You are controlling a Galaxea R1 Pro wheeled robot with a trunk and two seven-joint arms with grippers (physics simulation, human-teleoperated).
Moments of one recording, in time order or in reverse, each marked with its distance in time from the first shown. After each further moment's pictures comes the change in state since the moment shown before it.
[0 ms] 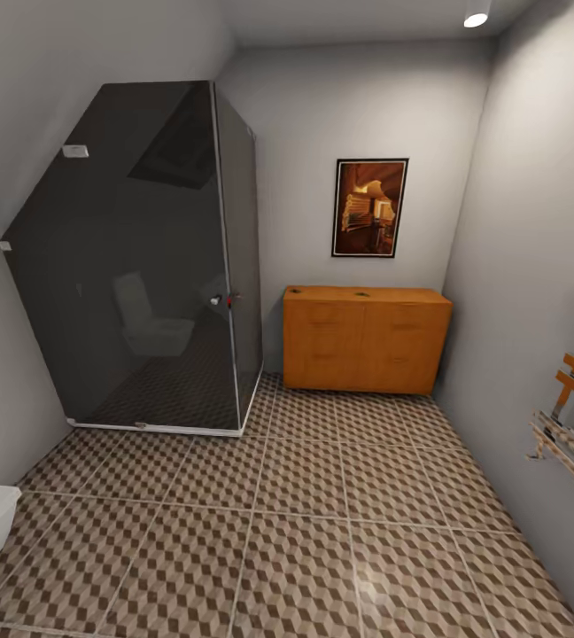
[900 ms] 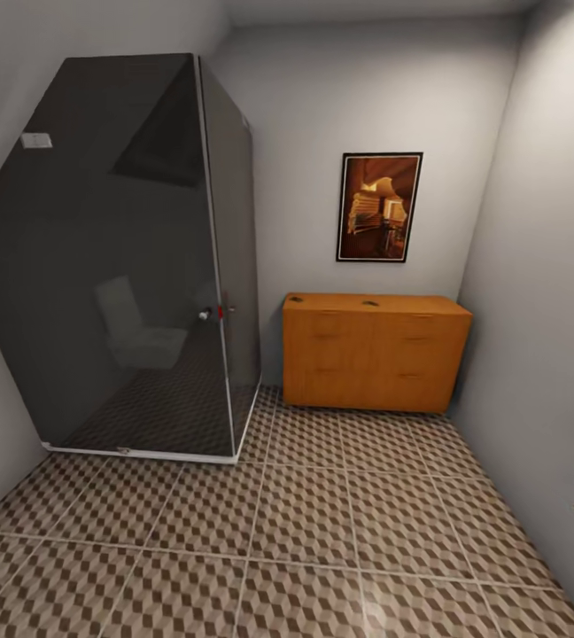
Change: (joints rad) left arm 0.000 -0.001 0.000 -0.001 -0.001 0.000 0.000; right arm 0.000 -0.001 0.000 0.000 0.000 0.000 -0.001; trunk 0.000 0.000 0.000
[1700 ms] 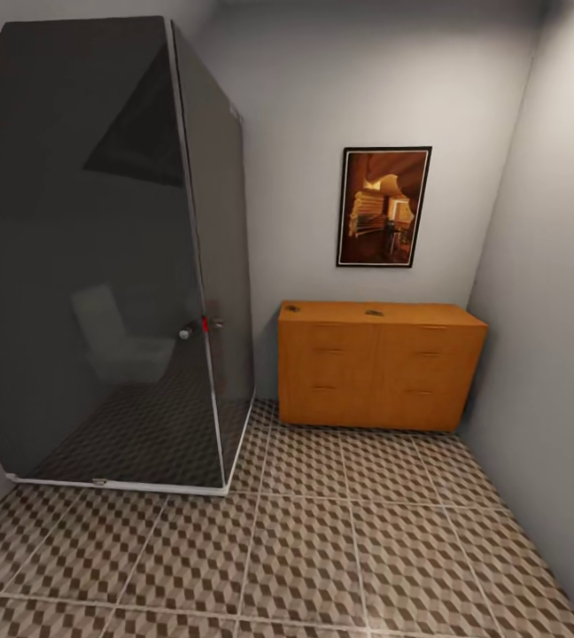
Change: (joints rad) left arm 0.000 0.000 -0.001 0.000 0.000 0.000 0.000; right arm 0.000 0.001 -0.001 0.000 -0.001 0.000 -0.002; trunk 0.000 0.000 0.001
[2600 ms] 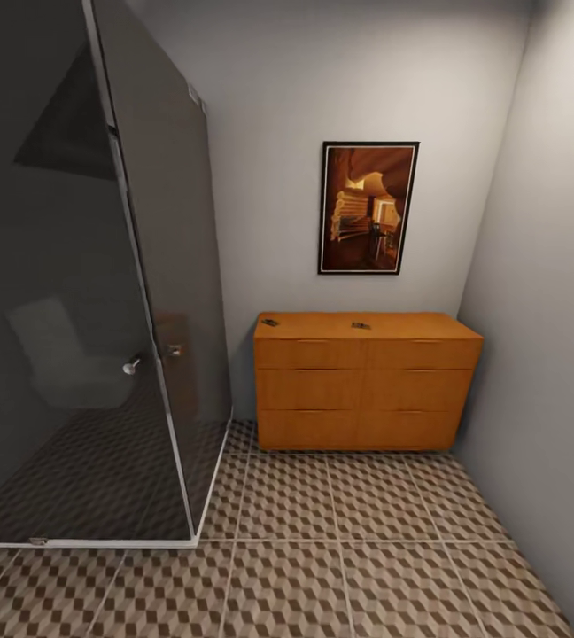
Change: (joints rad) left arm 0.000 0.000 0.002 0.000 0.001 -0.001 0.000; right arm 0.000 0.000 -0.001 0.000 -0.001 0.000 0.000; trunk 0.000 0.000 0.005
